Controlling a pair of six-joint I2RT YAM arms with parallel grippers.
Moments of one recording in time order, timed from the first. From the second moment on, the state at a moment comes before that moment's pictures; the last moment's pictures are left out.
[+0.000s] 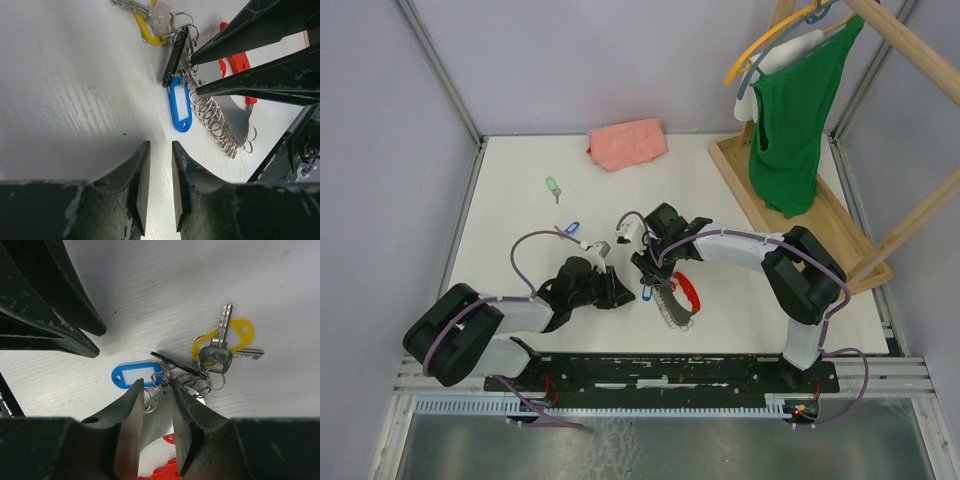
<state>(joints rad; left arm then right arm) -0.63 1.34 0.24 0.51 0.29 -0.67 0.80 1.85 1.19 -0.41 -0.38 -0.26</state>
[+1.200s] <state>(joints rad) -0.66 1.35 0.25 0.63 0.23 -0.66 0.82 1.72 1.06 -0.33 -0.38 -0.33</state>
